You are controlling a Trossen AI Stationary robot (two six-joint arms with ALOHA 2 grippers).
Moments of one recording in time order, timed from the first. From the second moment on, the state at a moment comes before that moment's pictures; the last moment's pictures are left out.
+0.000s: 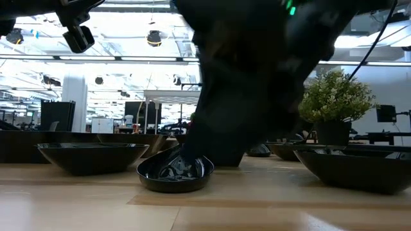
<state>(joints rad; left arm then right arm) -0.50 0.85 0.18 0.70 -0.40 -0.71 0.49 2.05 1.32 -0.19 0.31 0.94</state>
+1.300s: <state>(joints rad) -0.50 0.85 0.18 0.69 -0.40 -0.70 0.50 1.95 1.32 -0.21 0.31 0.95</state>
